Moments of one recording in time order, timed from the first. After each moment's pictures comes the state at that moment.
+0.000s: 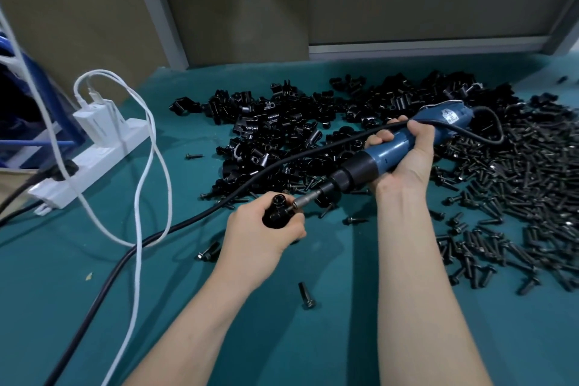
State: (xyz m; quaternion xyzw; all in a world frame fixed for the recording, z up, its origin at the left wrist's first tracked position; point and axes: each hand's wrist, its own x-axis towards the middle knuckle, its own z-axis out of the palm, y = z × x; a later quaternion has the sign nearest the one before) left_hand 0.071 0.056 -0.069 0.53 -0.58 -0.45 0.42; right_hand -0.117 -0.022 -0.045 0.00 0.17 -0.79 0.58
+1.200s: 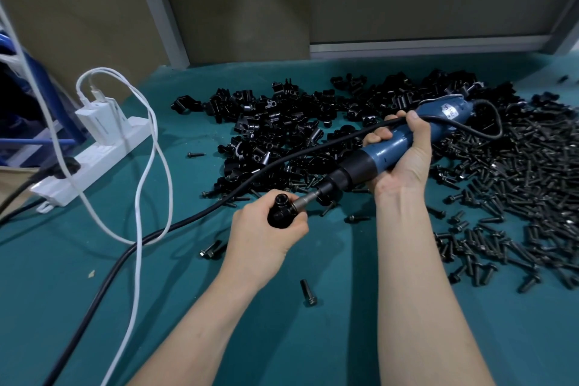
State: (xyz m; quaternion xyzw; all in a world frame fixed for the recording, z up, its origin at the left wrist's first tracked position) left_hand 0.070 0.056 -0.072 0.54 -0.61 -0.41 0.42; right_hand -0.113 -0.019 -0.047 -0.06 0.13 -0.79 0.60
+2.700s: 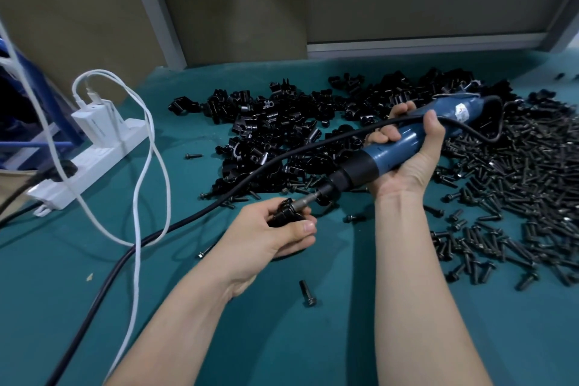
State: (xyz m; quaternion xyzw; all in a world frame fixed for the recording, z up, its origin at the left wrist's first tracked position) left_hand 0.077 0.051 -0.062 0.44 -0.41 -0.69 0.39; right_hand -0.115 -0.017 -0.051 -0.10 0.04 -0.80 0.59
